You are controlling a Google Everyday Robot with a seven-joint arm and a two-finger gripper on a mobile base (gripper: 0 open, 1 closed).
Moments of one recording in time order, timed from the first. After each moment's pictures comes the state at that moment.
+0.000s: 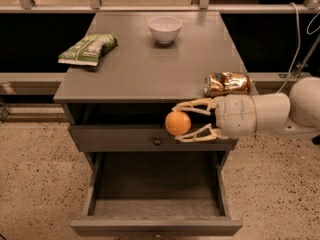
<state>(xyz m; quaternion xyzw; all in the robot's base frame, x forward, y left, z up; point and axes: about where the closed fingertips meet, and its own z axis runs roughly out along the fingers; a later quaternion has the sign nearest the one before) 0.470 -0.059 0.852 -0.69 0.39 0.23 0.57</state>
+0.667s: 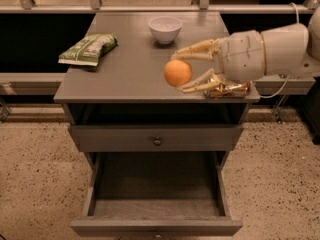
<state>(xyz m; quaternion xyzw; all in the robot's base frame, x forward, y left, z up) 0.511 -0.052 0.962 -0.72 0.38 0.17 0.55</state>
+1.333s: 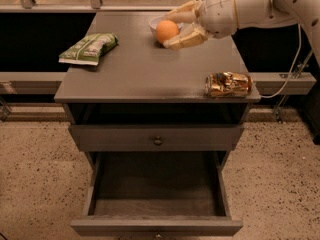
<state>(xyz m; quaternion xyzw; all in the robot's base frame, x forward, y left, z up) 0.647 -0.038 0.989 -0.69 0.46 0.19 0.53</state>
